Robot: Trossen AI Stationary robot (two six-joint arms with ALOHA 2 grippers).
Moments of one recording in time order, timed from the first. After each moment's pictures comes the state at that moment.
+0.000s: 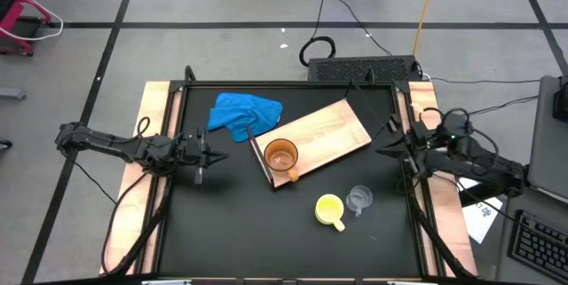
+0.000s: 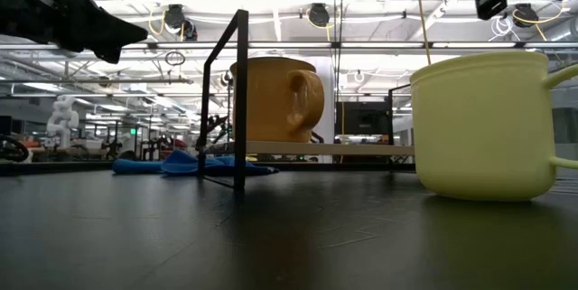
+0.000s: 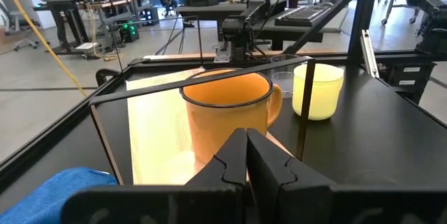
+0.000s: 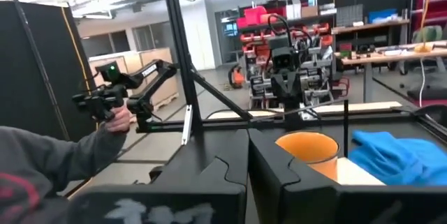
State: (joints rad) left arm -0.18 0.36 0.14 0.11 -0.21 0.02; right arm -0.33 0.13 0.36 -0.13 -0.58 0.22
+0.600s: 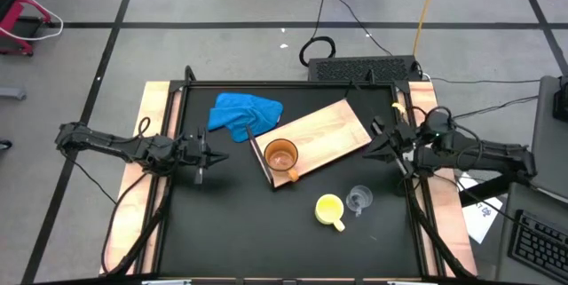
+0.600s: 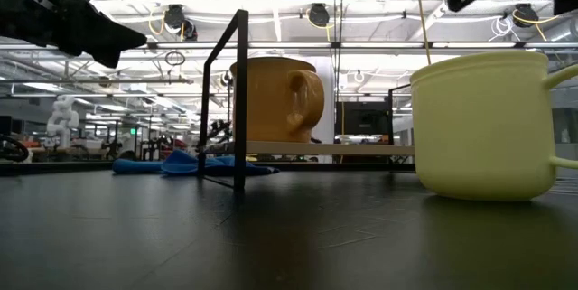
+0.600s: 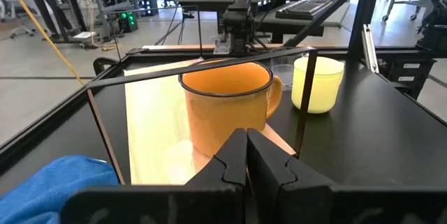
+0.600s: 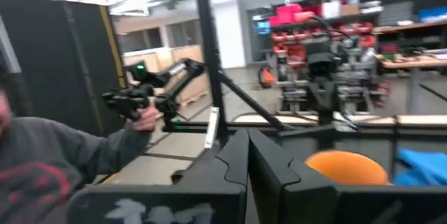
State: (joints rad) left arm -0.18 0.36 0.14 0.08 -0.21 -0.01; right arm -0.19 0.43 0.36 0.19 -0.58 0.22
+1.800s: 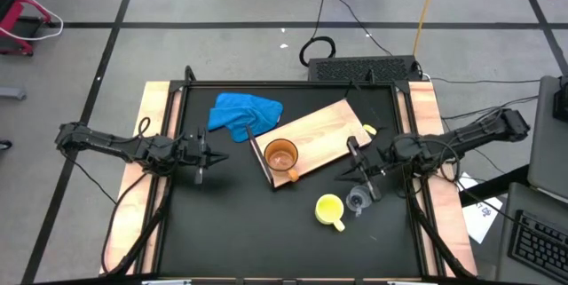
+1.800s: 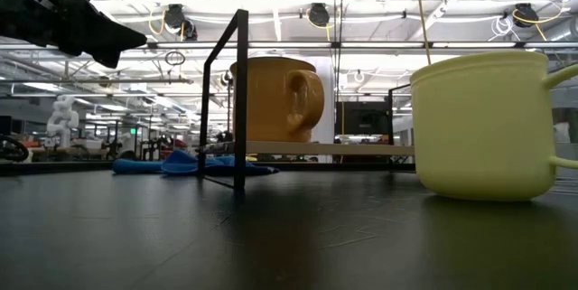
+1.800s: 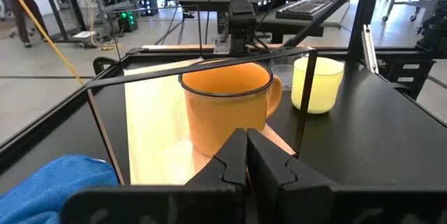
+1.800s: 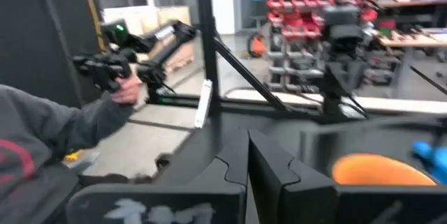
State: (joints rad) left arm -0.18 0.36 0.14 0.08 -0.21 -0.01; right arm 0.27 0.91 0.52 0.36 -0.10 0.09
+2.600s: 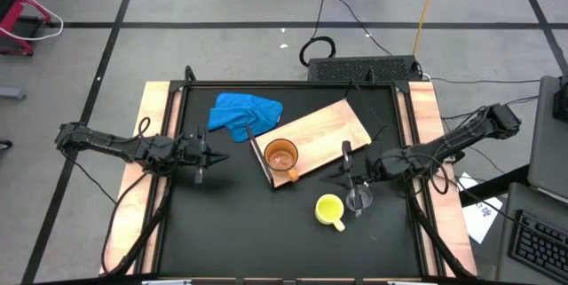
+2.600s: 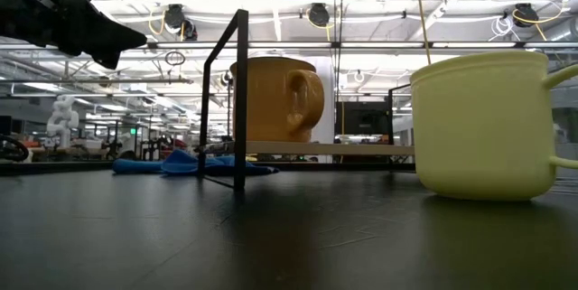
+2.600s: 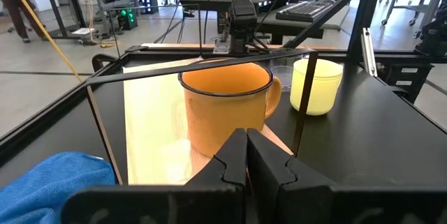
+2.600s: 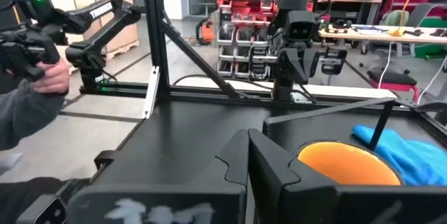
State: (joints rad) left arm -0.18 0.36 0.14 0.08 -0.21 -0.04; right arm 0.38 1.08 0.58 0.40 0.24 0.04
